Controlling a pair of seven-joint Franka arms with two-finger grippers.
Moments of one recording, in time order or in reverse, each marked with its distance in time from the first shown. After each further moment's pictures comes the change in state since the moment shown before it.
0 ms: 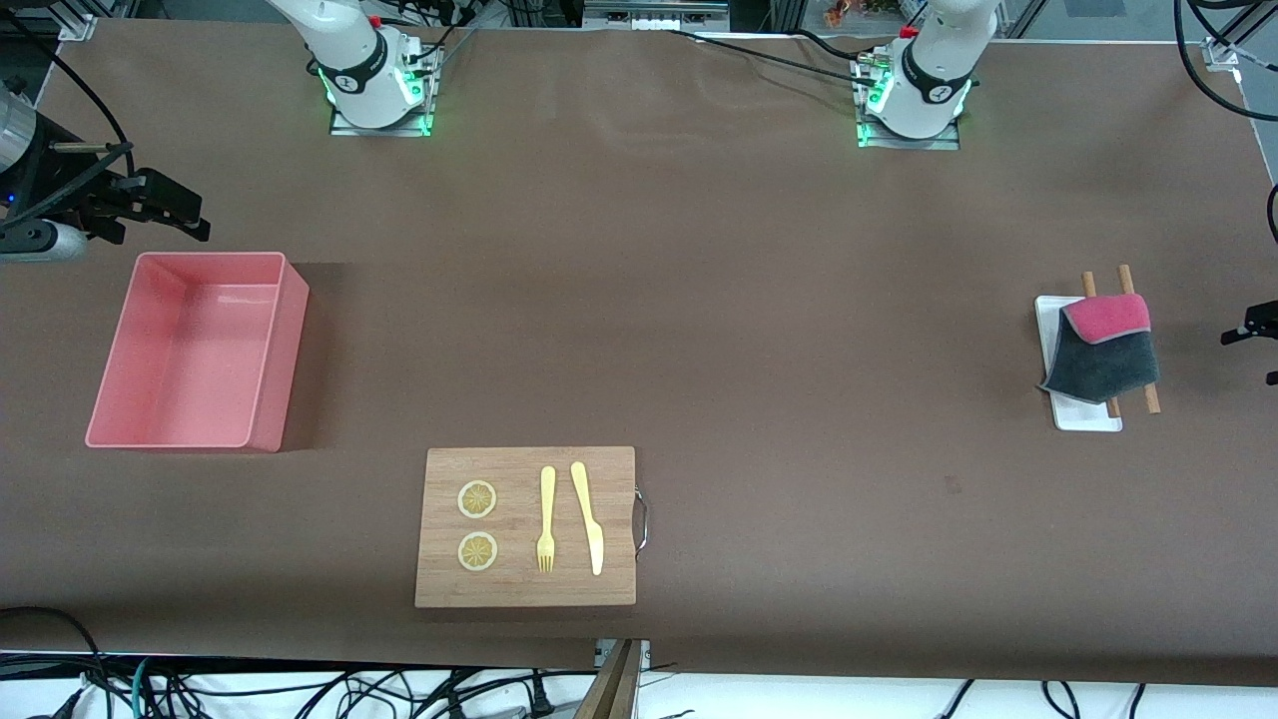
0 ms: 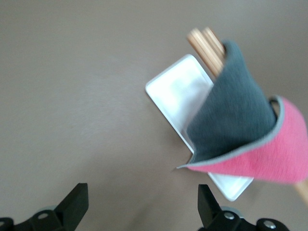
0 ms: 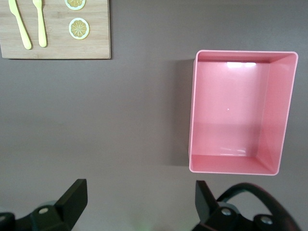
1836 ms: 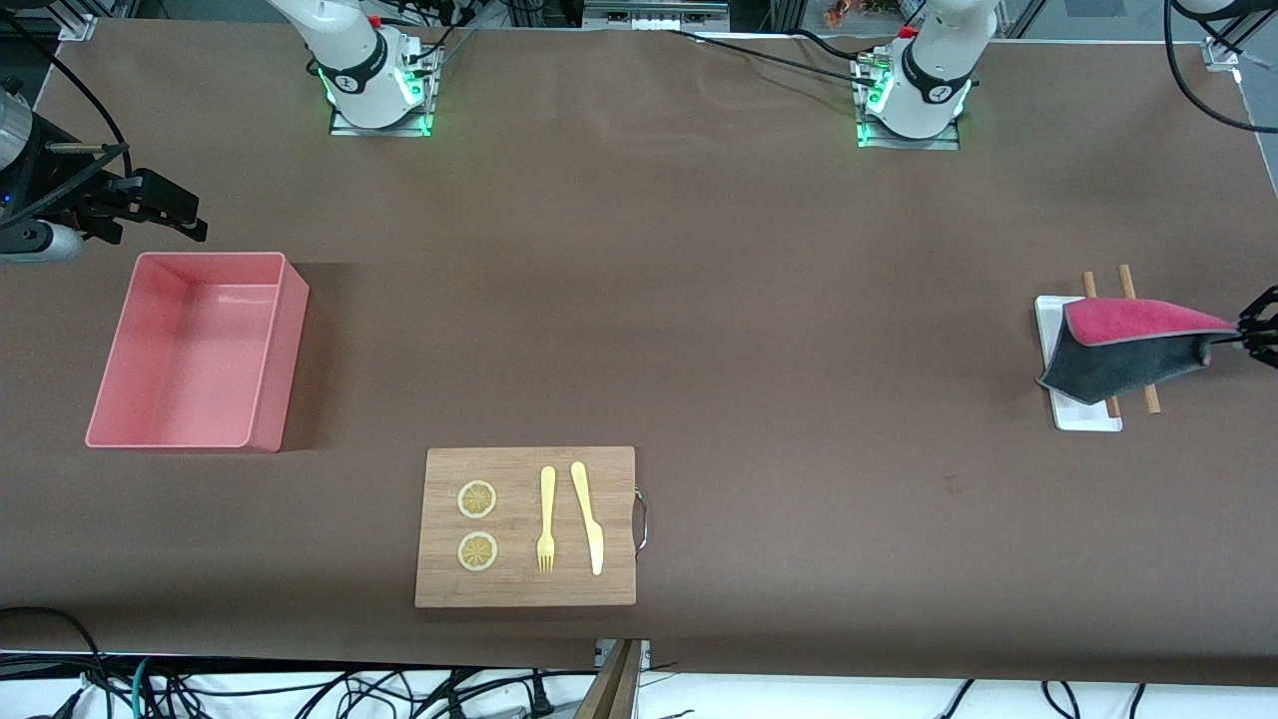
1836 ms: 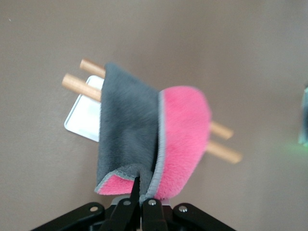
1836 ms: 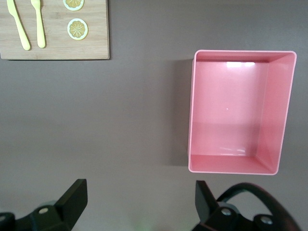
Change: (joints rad) left arm -0.060 -0.039 -0.022 0.174 0.102 -0.408 0.180; right arm 0.000 0.002 -0.005 0.000 0.000 0.001 -0.001
